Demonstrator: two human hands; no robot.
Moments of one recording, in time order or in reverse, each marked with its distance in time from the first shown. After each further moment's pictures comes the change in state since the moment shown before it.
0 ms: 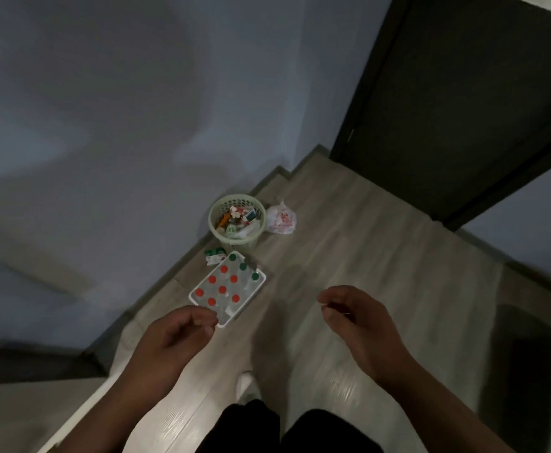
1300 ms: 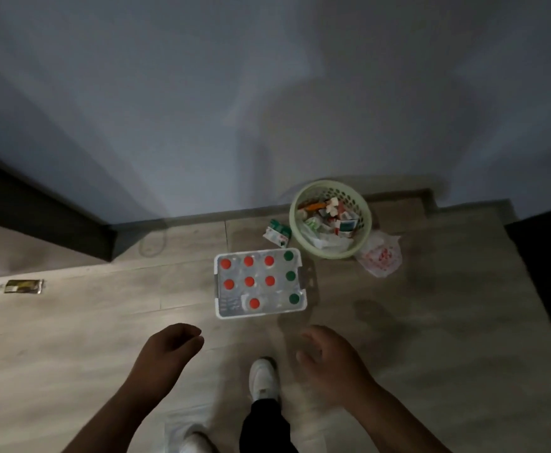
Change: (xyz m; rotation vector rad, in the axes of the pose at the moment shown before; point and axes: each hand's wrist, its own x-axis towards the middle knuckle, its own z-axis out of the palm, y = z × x) left_hand 0.185 -0.241 0.062 -0.168 0.689 -0.602; right_hand 0.370 0.211 0.139 -0.811 -0.893 -0.187
